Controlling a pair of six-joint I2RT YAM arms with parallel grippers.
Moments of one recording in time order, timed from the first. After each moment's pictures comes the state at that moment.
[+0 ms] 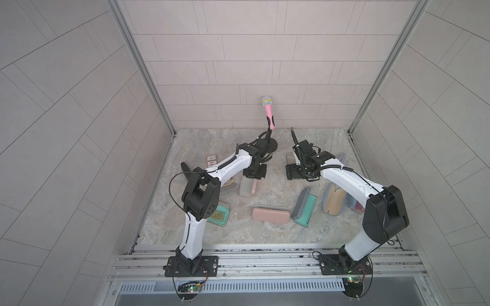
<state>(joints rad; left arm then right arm) -0.62 2.07 1.78 -1.02 0.05 -0.44 0.41 1.62 1.30 -0.80 0.07 0.35</state>
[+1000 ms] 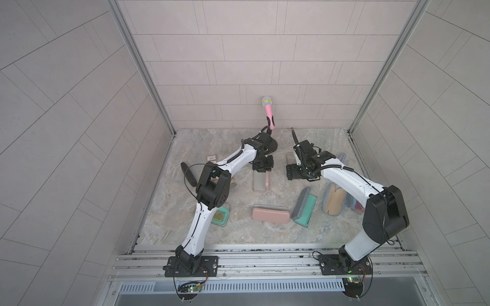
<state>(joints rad) -0.56 2.29 2.02 -0.95 0.27 -0.57 0.40 1.62 1.30 -0.81 0.05 0.35</state>
